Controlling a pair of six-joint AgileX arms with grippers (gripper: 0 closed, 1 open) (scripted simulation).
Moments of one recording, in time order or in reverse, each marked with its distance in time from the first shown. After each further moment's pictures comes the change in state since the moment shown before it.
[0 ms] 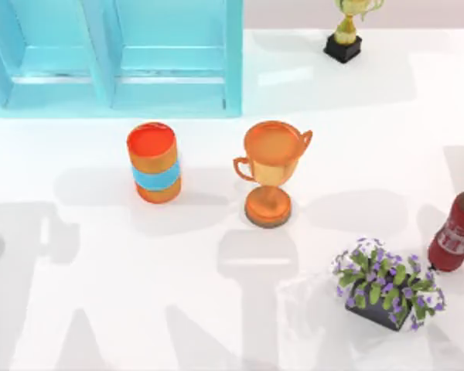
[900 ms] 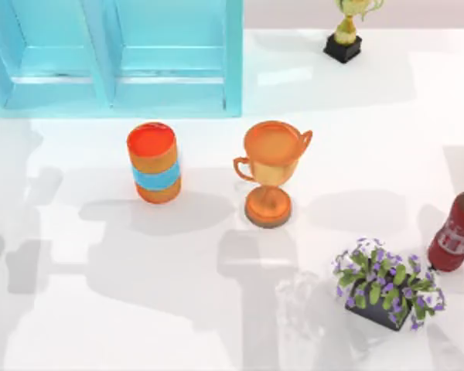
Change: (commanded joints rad) left arm 0.095 1.100 0.900 -0.765 0.002 0.113; right arm 0.000 0.000 0.000 0.000 0.000 0.000
